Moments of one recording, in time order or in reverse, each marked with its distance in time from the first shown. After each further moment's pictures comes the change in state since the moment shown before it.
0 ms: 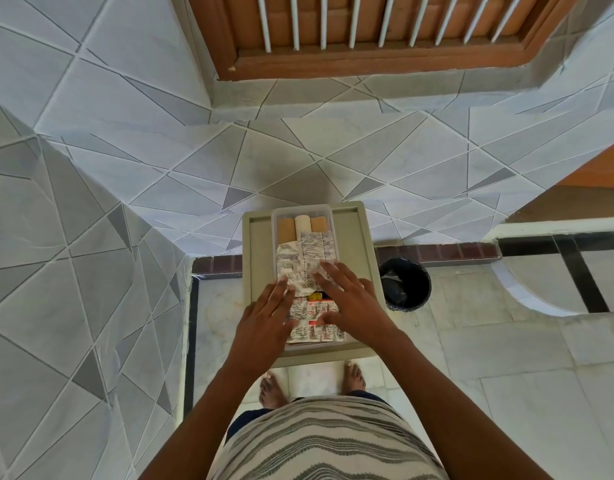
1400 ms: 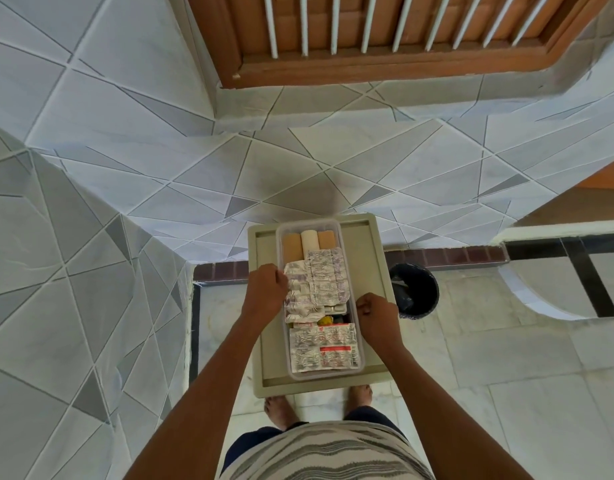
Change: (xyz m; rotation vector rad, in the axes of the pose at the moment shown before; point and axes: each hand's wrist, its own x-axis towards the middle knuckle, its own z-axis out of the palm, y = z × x) left_hand 0.119 -0.035 -0.031 -0.493 0.035 -0.484; right_hand 0.030 0.031 0.040 0.463 0.215 0.668
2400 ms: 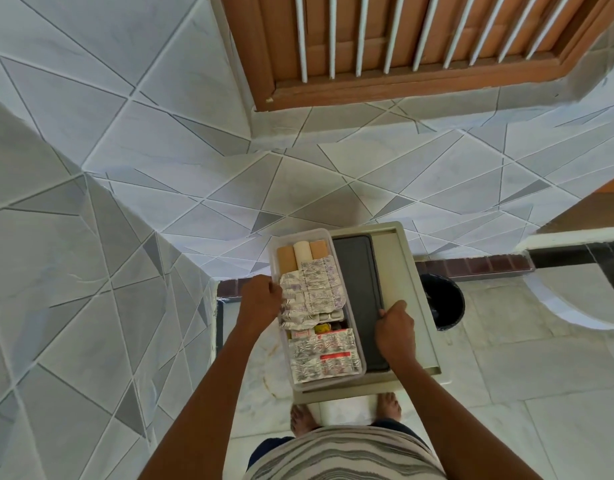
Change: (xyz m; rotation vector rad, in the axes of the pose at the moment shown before) left_hand -0.001 -0.049 -0.064 0.083 0.033 -0.058; right_hand -0.038 -0.056 0.028 0.038 0.123 0.255
